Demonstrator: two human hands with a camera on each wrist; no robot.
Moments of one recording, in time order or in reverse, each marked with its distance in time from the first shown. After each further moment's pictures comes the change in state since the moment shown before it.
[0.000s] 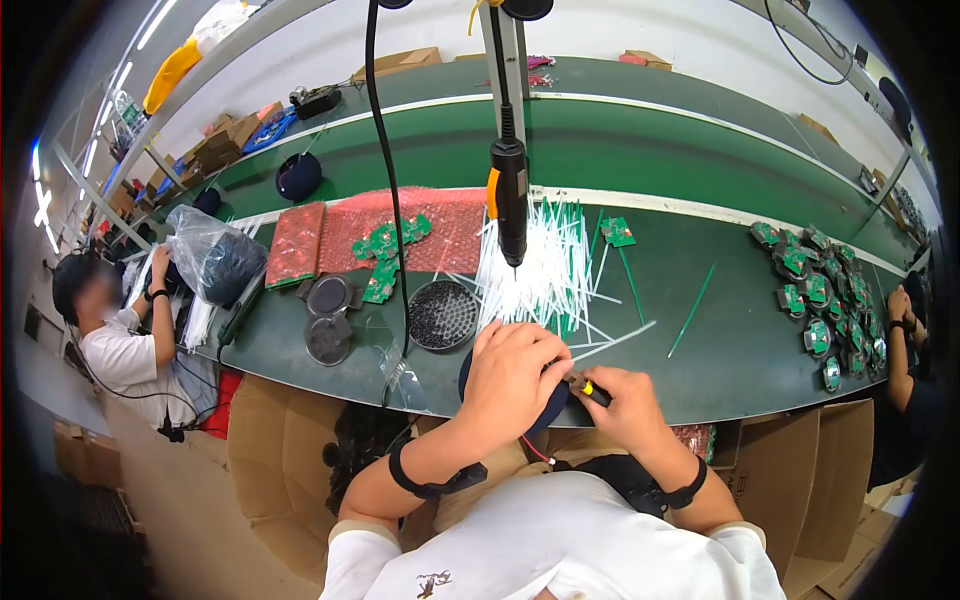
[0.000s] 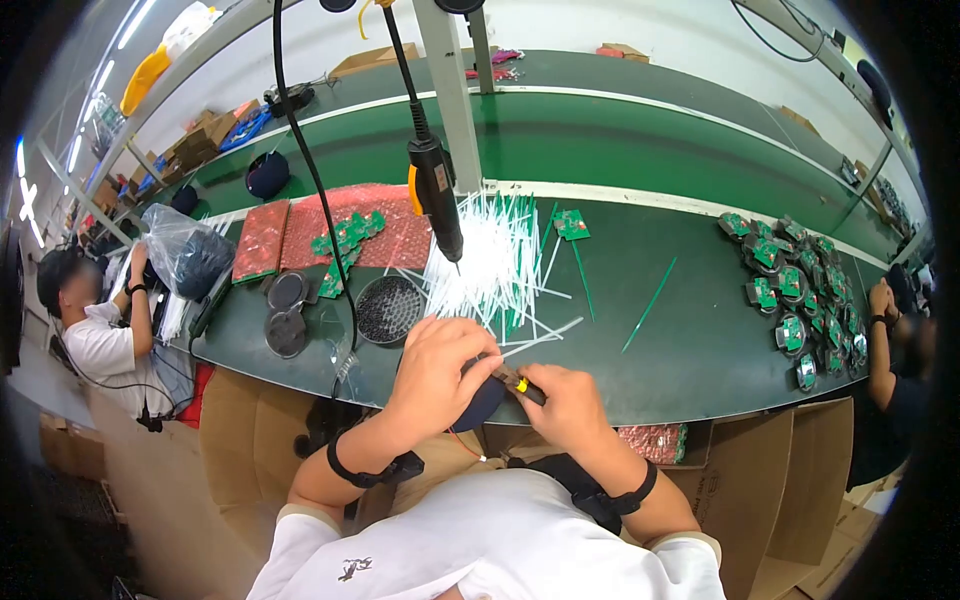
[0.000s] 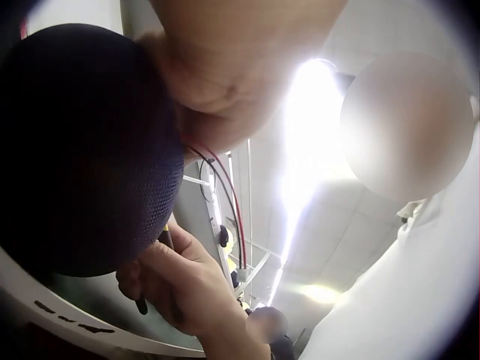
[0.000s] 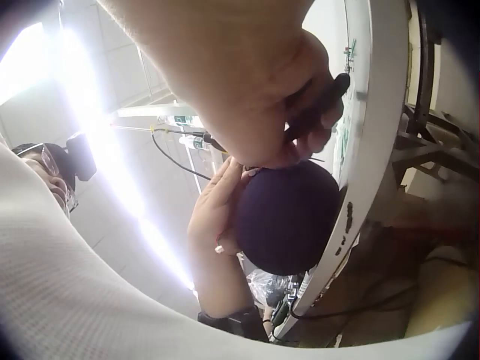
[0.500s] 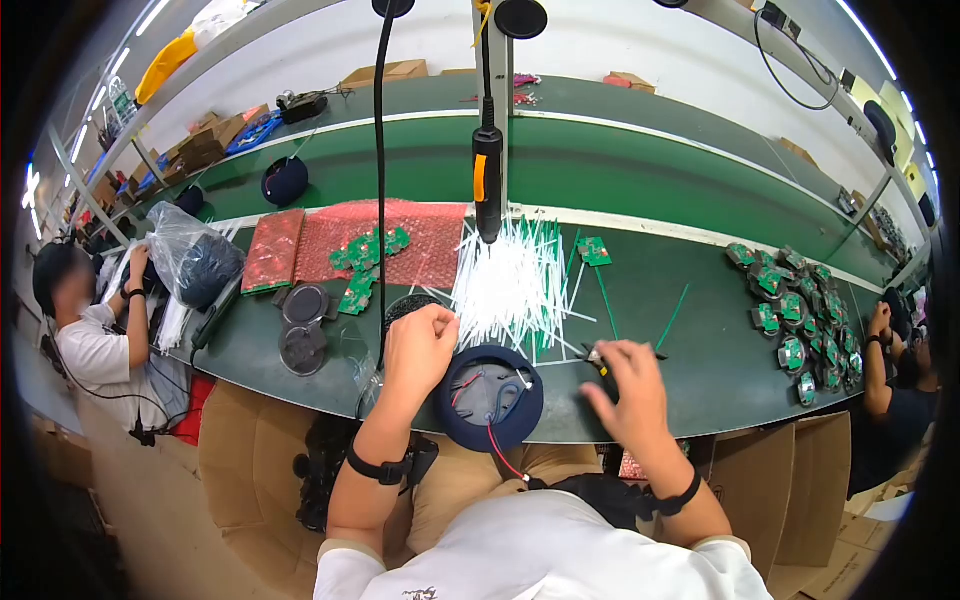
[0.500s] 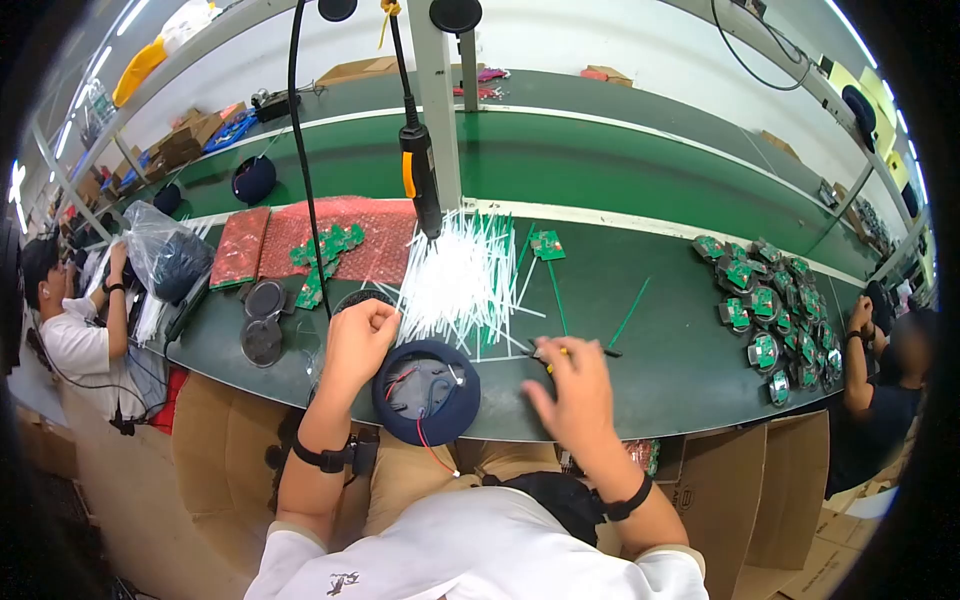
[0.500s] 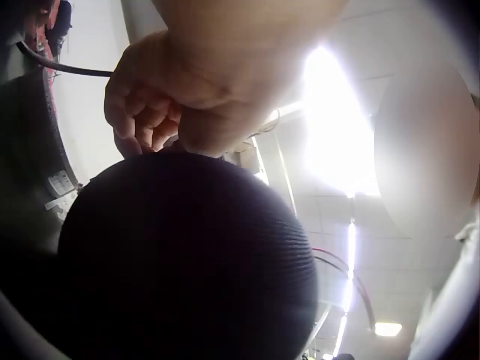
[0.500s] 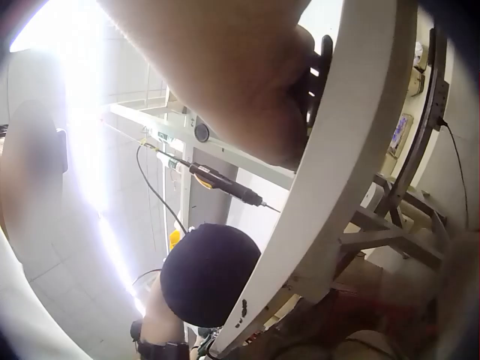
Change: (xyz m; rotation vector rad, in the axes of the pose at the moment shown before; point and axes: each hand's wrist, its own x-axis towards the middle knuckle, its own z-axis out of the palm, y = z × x) left_hand 0.016 -0.093 -0.017 -0.019 0.183 -0.490; right_hand 0.004 0.012 -0.039 -0.342 0.131 -0.037
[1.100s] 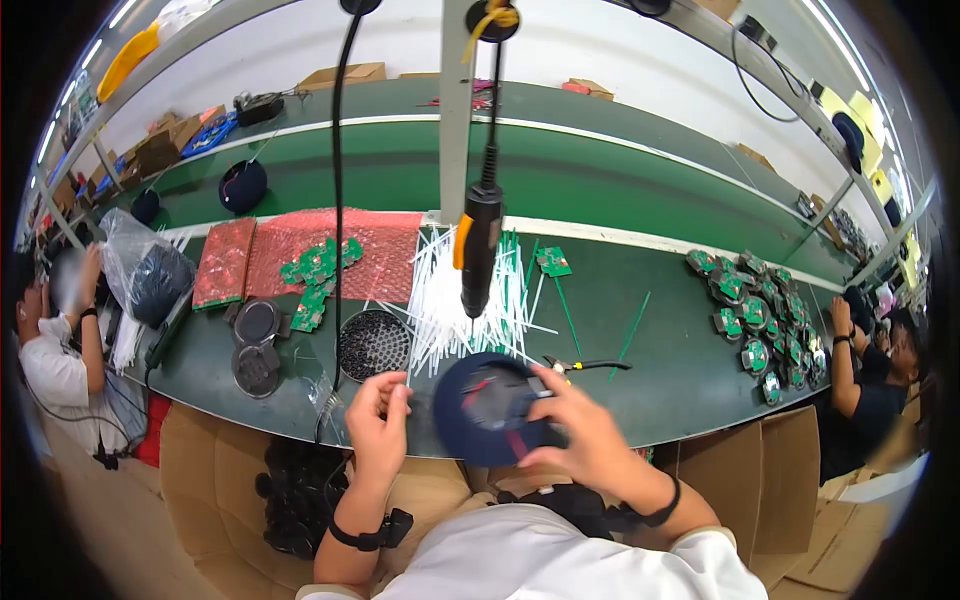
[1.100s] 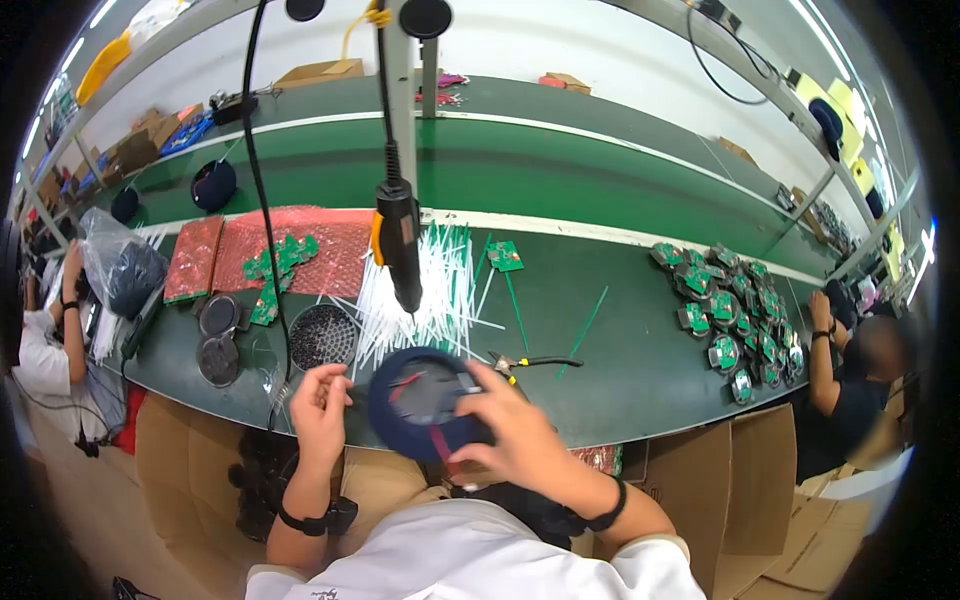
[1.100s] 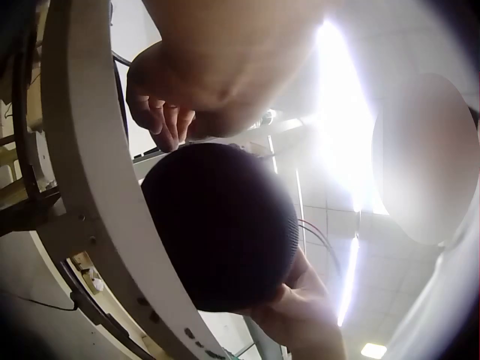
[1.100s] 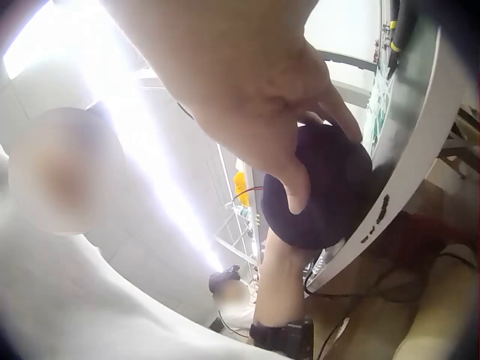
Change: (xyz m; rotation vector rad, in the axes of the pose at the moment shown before) left_hand -0.077 -0.036 0.032 -0.641 0.175 -0.053; right_hand 0.011 -0.040 -0.021 0.409 -0.295 -0.049
